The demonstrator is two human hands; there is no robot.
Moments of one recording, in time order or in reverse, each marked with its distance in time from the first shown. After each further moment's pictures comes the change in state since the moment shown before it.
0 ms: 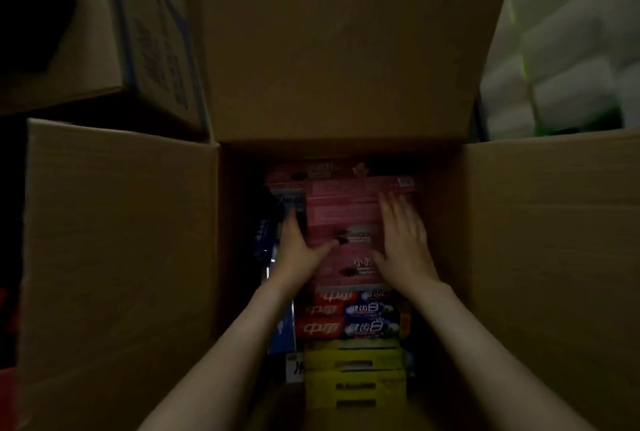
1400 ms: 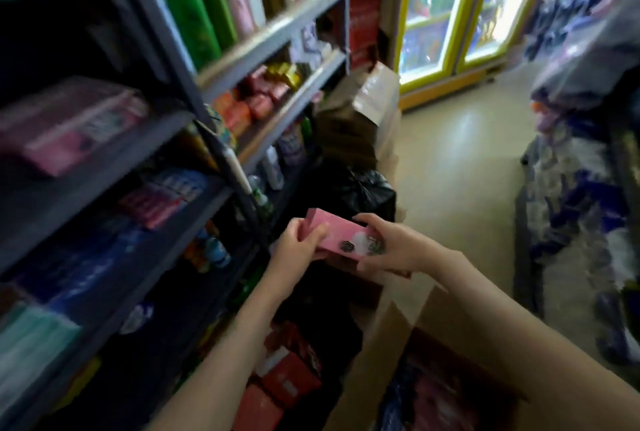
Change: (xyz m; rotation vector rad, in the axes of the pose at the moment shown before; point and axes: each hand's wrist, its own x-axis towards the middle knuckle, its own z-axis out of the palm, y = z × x) left_hand -0.526 0.267 -0.429 -0.634 0.656 0.391; right_hand -0.270 -0.514 -0.455 -0.179 -0.157 -0.948
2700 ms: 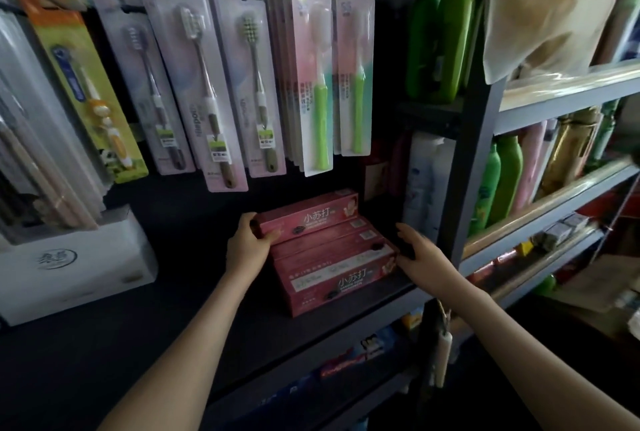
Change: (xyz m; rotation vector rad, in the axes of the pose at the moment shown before) left_hand 0.116 0.134 -0.447 0.366 0.992 0.149; right_hand 0.378 -0.303 -0.047 0.099 0.136 -0.327
